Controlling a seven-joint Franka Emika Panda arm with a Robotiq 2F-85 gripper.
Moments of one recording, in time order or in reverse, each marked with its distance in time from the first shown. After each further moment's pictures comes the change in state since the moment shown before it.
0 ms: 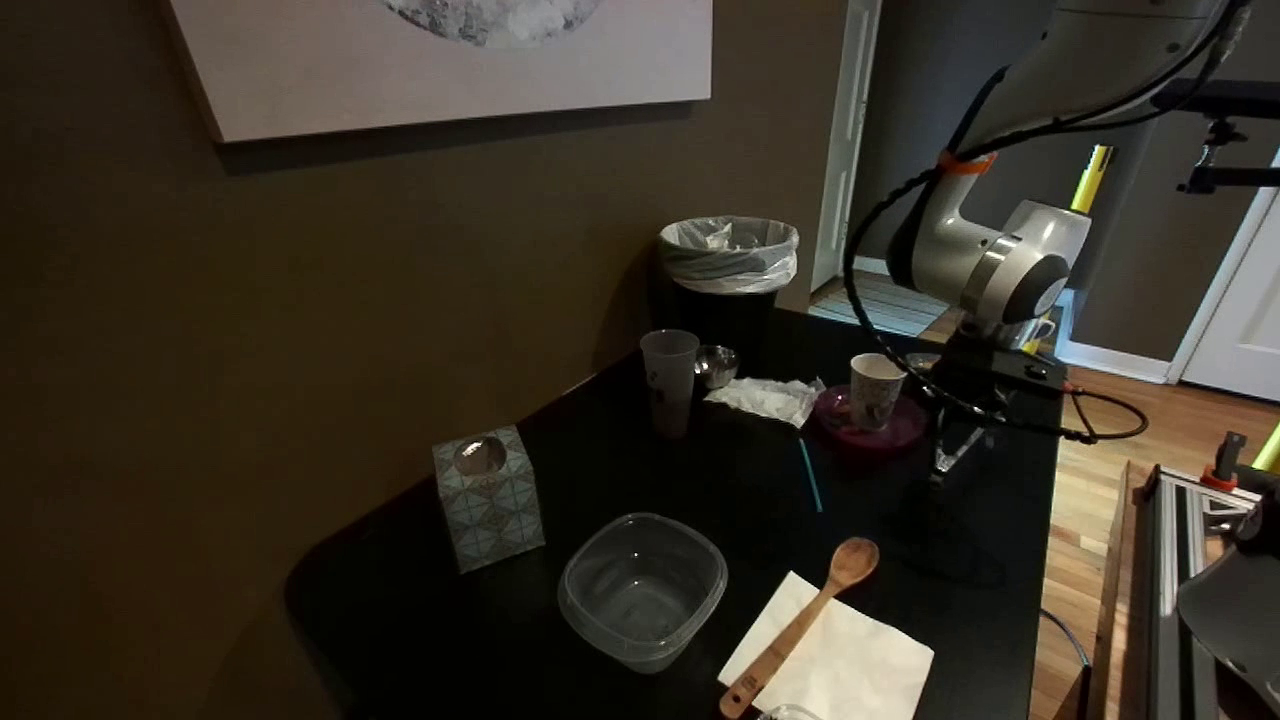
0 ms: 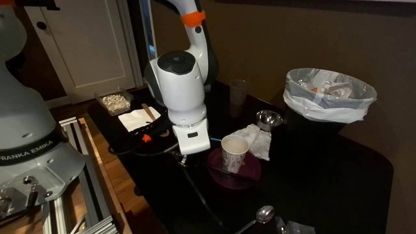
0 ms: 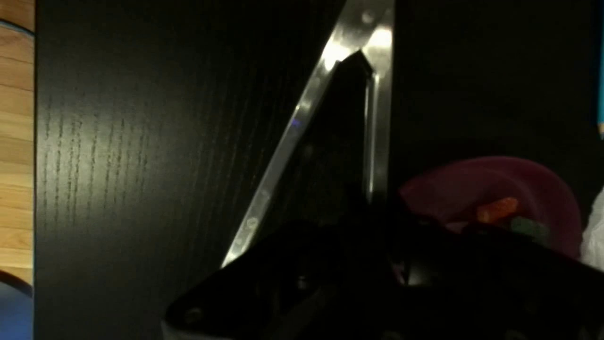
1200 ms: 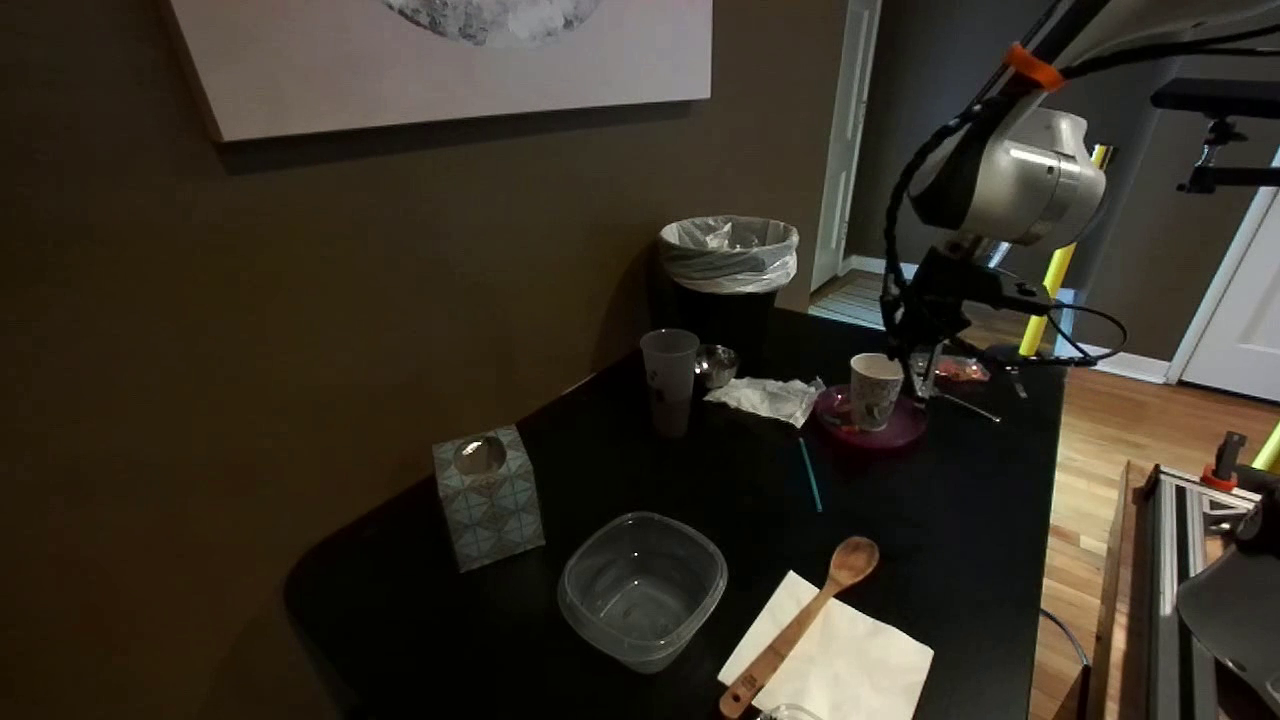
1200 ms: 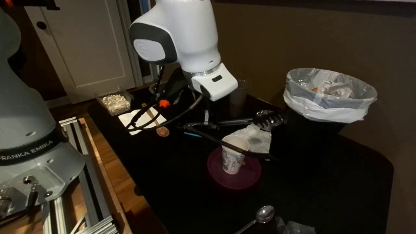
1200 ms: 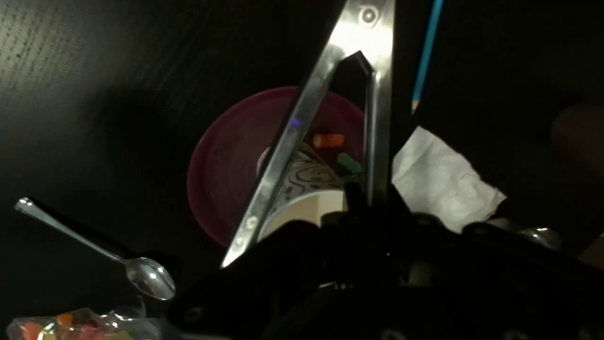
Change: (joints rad) arm 0.101 -0.334 -0.113 -0.086 -0.700 -0.095 0.353
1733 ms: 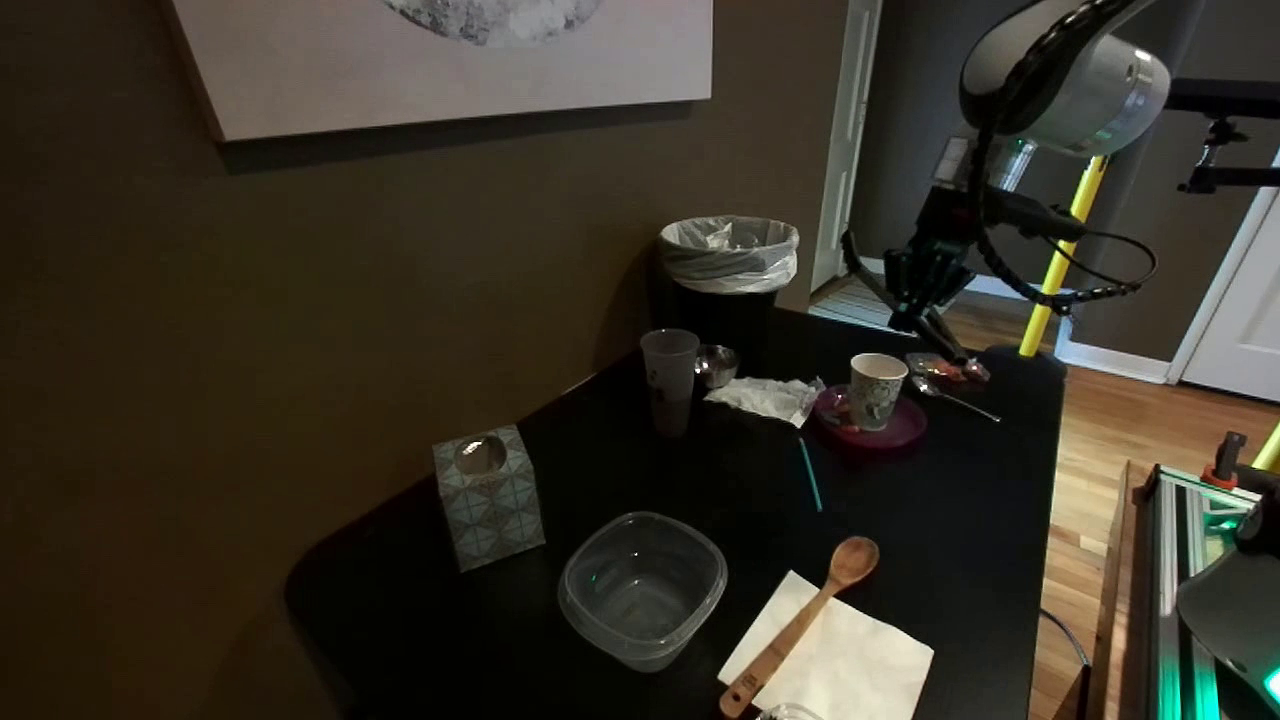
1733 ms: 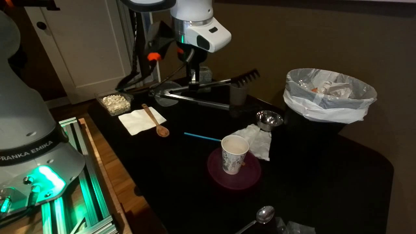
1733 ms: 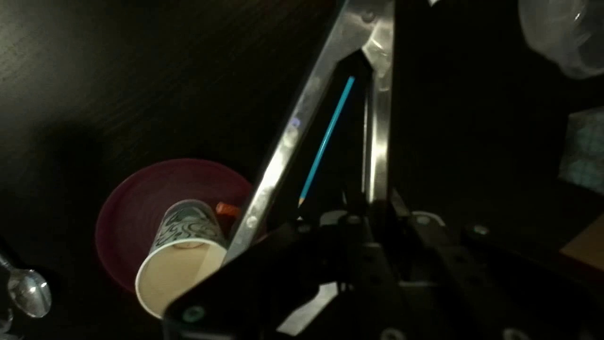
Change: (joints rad) arm 0.011 -0.340 0.005 -0.003 -0.327 -0.514 0.071
